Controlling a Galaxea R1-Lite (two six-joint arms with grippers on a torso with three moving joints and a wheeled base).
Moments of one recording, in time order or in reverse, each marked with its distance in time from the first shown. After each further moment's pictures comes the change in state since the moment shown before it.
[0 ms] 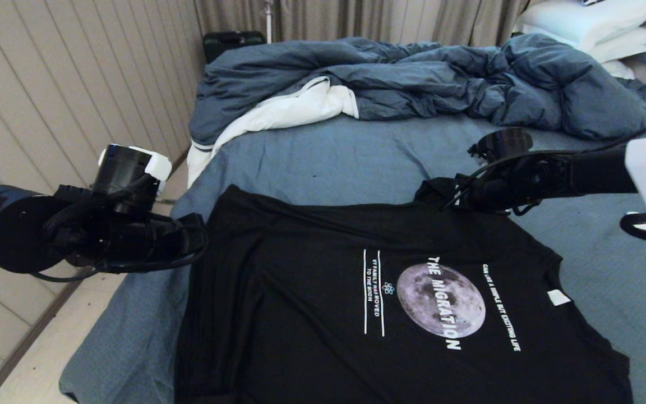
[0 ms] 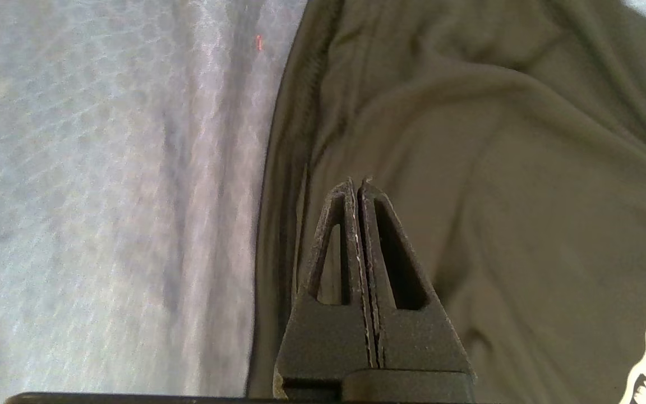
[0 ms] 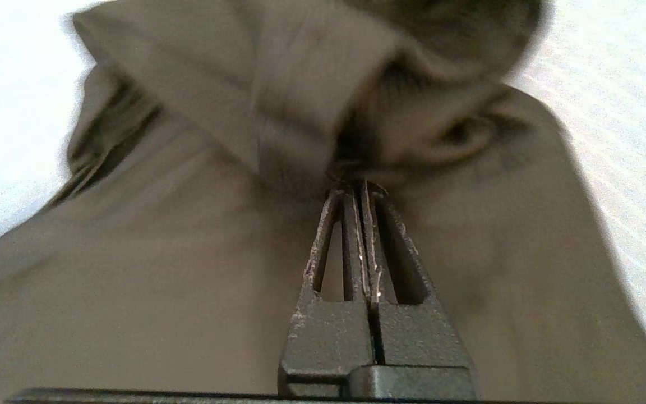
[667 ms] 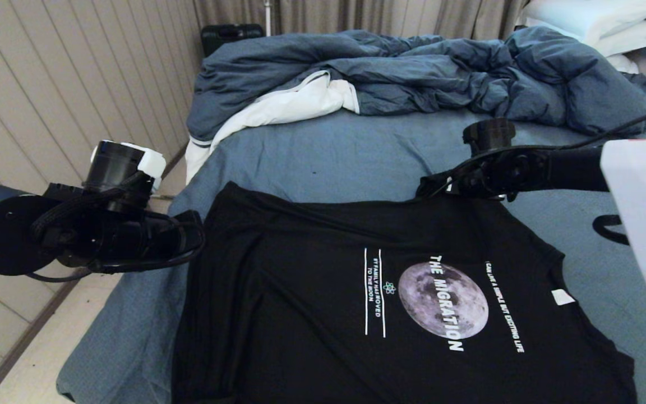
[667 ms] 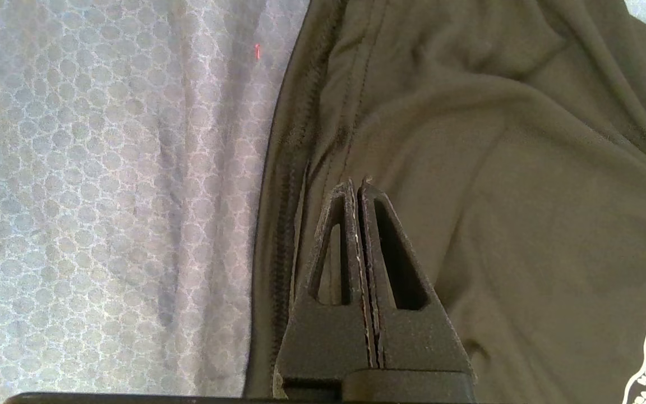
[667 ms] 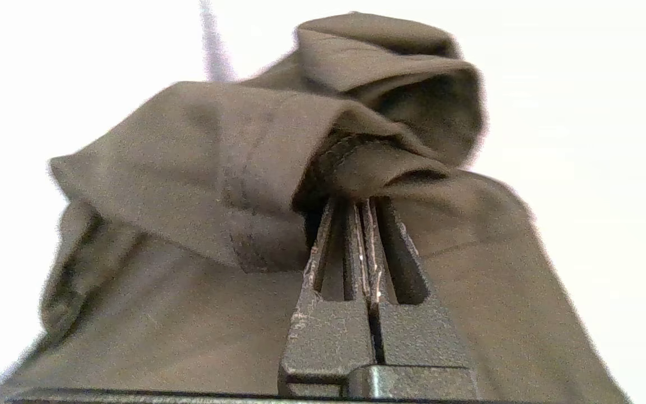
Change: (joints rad) left arm 0.000 -0.026 0.009 -0.003 0.000 -0.005; right arm 0.053 0.084 -0.168 -0.017 -0.229 0.026
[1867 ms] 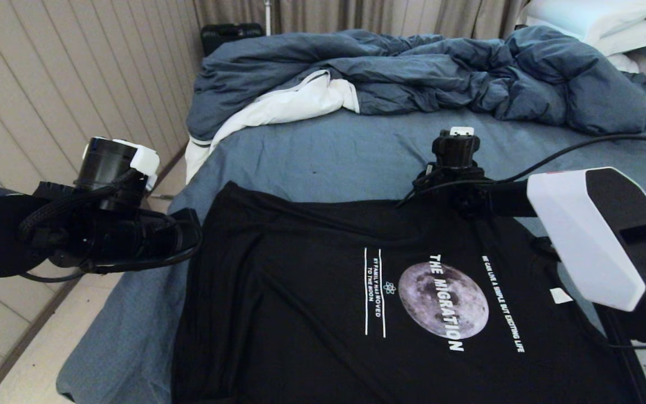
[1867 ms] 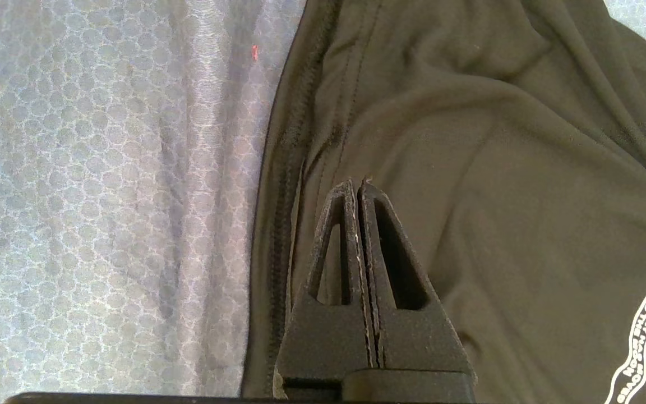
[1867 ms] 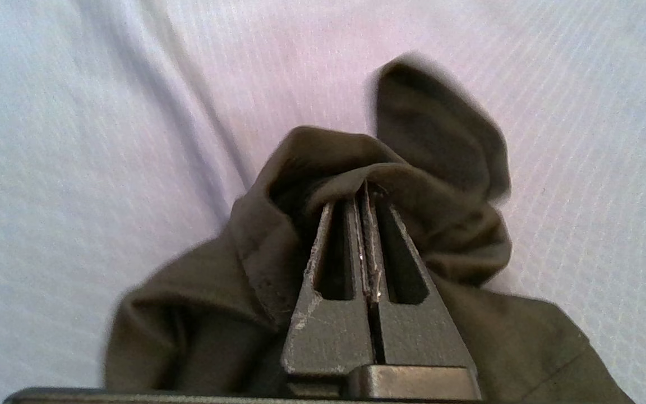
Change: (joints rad) left arm 0.000 -0.020 0.007 0.000 -0.008 -0.004; right arm 0.086 0.165 -0.021 -0.556 -0.349 -0.164
